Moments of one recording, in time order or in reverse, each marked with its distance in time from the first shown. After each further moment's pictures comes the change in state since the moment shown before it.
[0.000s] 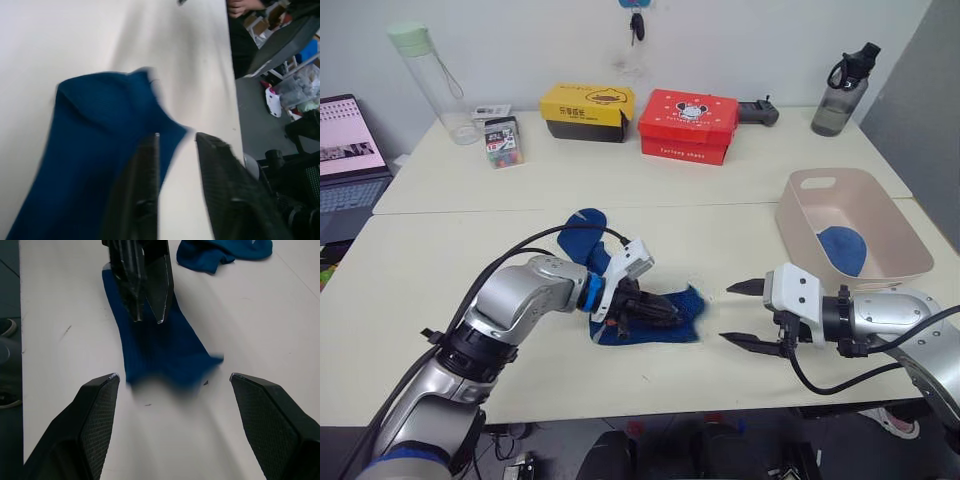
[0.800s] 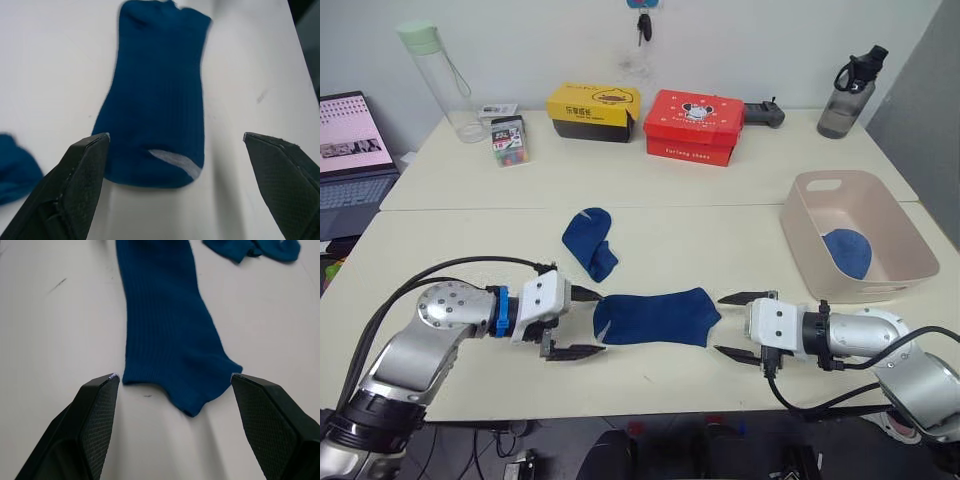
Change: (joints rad) left arm 0.450 0.274 0.251 0.028 0.352 -0.940 -0.218; right arm 0.057 0.024 0.171 0.103 -0.298 -0.324 0.014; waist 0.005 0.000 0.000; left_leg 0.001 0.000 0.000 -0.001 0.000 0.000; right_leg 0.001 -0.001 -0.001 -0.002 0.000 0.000
